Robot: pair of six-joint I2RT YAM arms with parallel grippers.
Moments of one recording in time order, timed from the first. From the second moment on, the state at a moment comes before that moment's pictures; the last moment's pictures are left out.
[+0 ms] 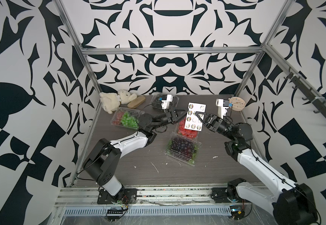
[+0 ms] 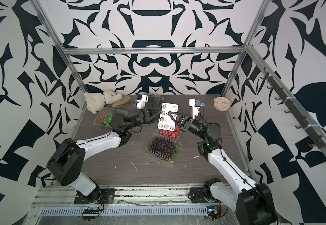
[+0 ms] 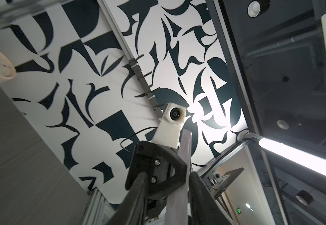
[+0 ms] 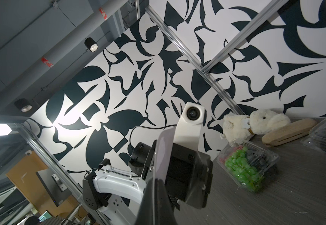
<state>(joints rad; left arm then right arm) -0.66 1.57 0.94 1.16 0.69 -1.49 0.31 1.02 0.63 0.88 -0.80 1.14</state>
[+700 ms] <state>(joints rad) -0.77 1.39 1.12 0.33 0.63 -1.04 0.31 0.93 0.65 0.55 -0.78 0.92</state>
